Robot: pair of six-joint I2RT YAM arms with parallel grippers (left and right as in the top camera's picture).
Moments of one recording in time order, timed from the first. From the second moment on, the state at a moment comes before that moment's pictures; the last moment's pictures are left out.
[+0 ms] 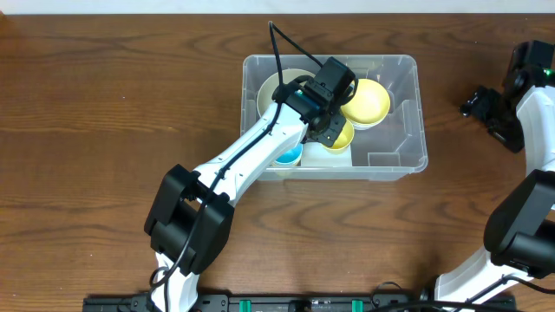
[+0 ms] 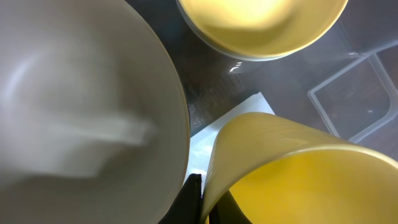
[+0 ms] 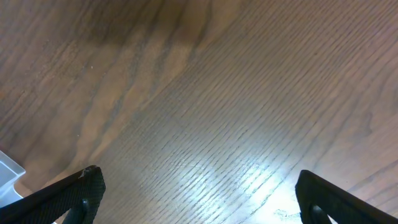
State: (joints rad) left arm -0.69 2.02 1.71 -0.85 0.02 -0.12; right arm -0.33 1.88 1.54 -1.00 0.14 0.47
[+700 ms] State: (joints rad) left arm -0.69 2.02 1.69 -0.88 0.02 -0.12; right arm -0.33 1.88 1.54 -1.00 0.14 0.47
